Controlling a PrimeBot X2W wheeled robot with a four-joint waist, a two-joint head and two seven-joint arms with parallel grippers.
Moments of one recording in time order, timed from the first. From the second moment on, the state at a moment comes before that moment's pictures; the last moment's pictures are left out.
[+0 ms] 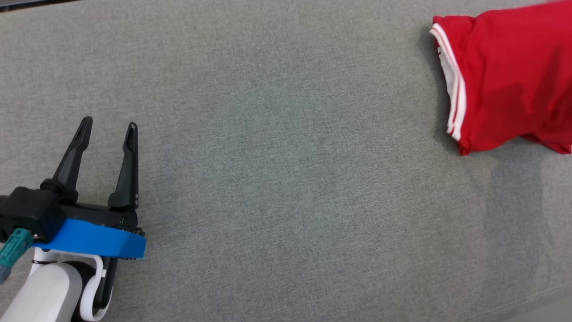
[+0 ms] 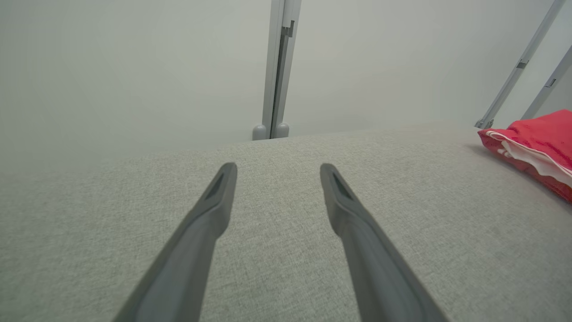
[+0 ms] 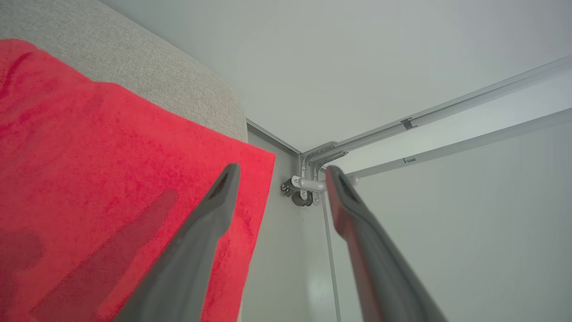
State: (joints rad) left arm -0.25 0.52 -0.33 -0.10 -0.52 0.11 -0.13; right arm -0.90 -0.61 0.14 0.65 -0.13 0.13 0.21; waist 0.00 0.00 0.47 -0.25
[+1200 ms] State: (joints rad) left arm 0.04 0.33 -0.26 0.10 -0.57 0.10 -0.26; right arm -0.08 -0.16 -0.09 0.06 0.14 0.13 0.00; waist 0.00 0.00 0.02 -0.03
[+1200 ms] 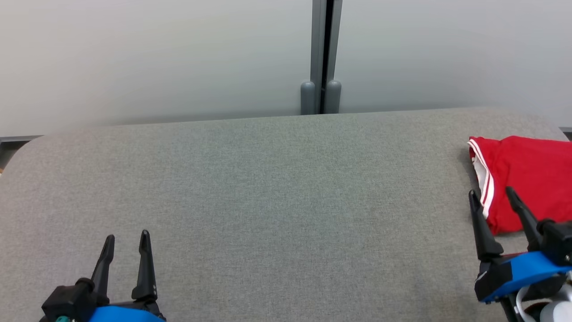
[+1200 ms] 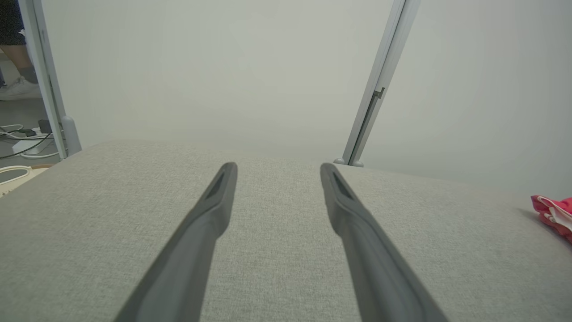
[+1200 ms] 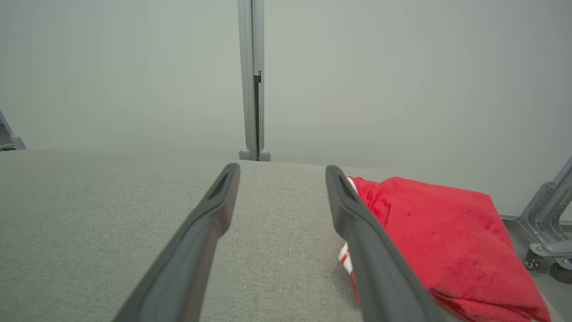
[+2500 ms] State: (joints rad) left arm 0.09 0.26 -0.17 0.21 -0.49 0.01 -0.26; right arm 0.05 -0.05 -0.07 0.09 0.11 0.13 -0.08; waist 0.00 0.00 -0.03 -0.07
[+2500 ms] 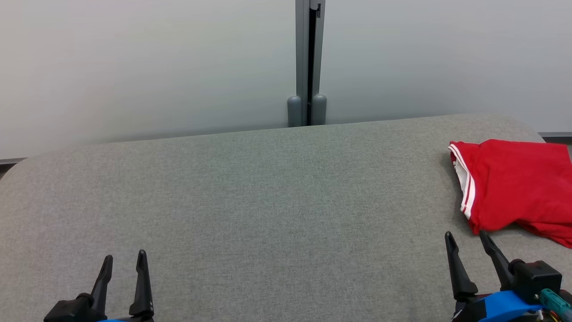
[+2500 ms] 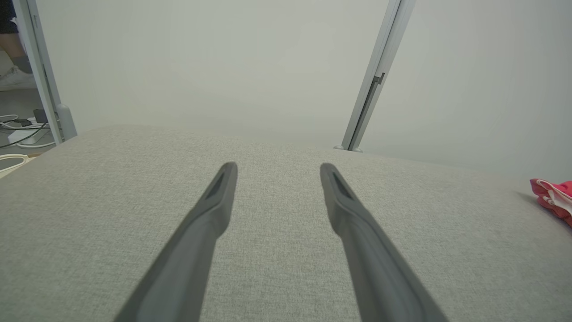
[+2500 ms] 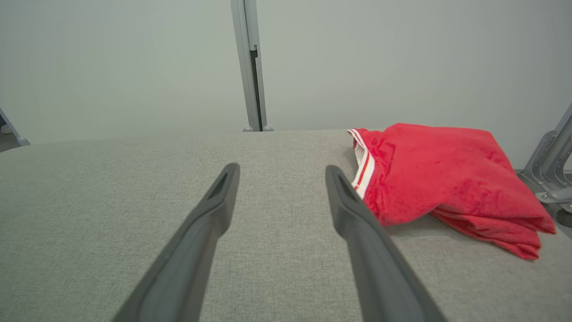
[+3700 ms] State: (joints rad) left arm 0.07 0.17 -0.09 0.27 -0.84 -0.03 -0.14; right arm 0.04 -0.05 -0.08 0.20 0.58 0.13 -0.01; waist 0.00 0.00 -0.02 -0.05
